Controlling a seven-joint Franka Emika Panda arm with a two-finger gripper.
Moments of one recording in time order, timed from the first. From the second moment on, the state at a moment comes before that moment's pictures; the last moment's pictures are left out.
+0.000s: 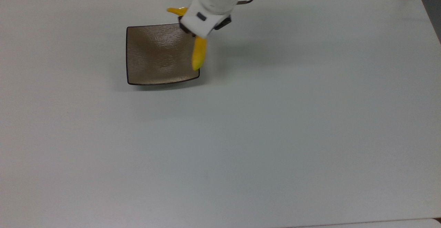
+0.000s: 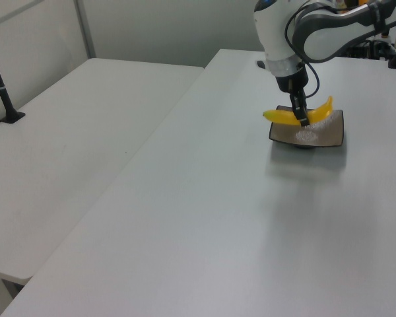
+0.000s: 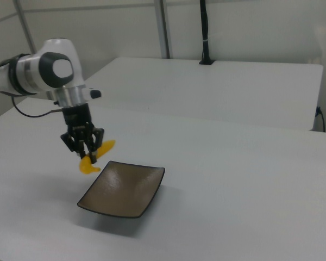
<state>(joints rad) 0.24 0.21 0.00 -1.75 -0.19 1.65 -0.04</state>
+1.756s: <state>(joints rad) 0.06 0.07 0.08 -1.70 -0.02 1.88 0.23</state>
